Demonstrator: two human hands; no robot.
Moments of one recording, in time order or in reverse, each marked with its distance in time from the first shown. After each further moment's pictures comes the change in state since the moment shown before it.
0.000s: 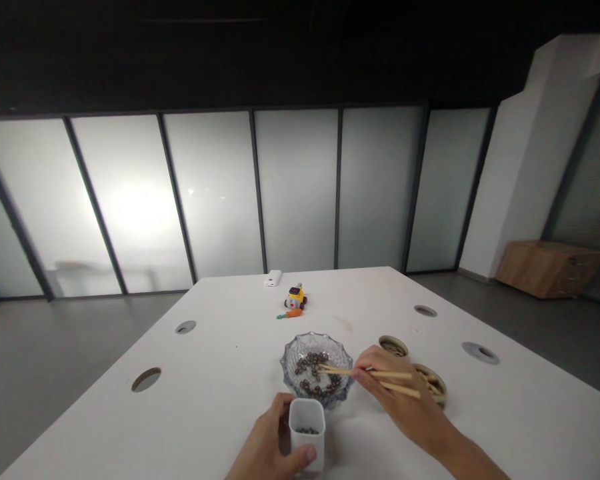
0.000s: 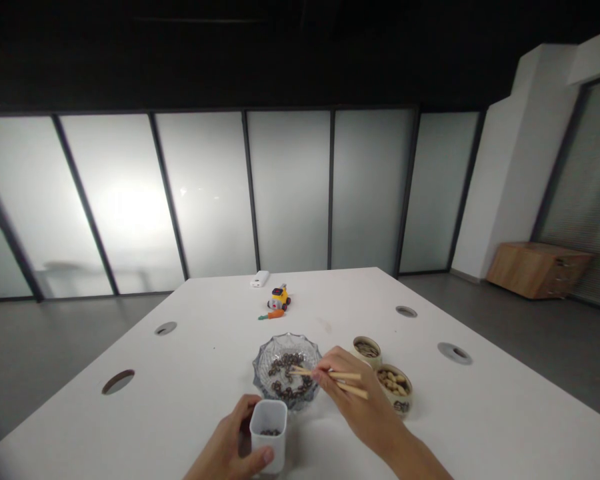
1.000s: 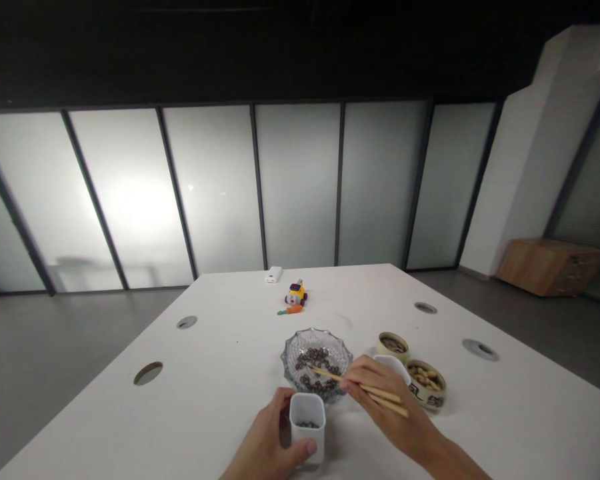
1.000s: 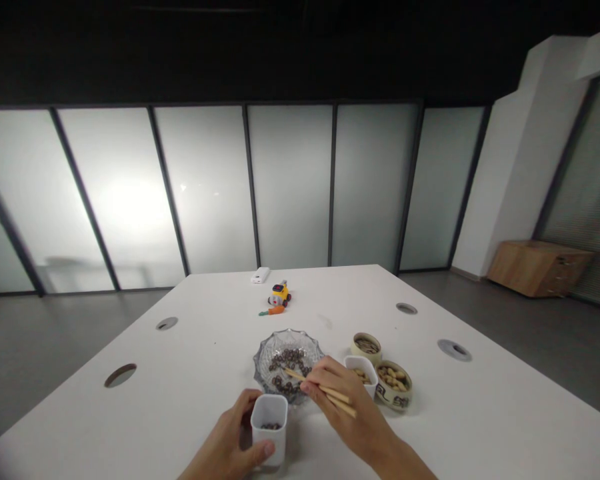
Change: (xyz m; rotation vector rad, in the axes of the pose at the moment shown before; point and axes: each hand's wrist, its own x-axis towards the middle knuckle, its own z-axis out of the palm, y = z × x) left_hand -0.001 0.007 -0.001 -0.022 -0.005 -0.002; right_hand -0.011 0.011 0.022 0.056 -0.128 -0.060
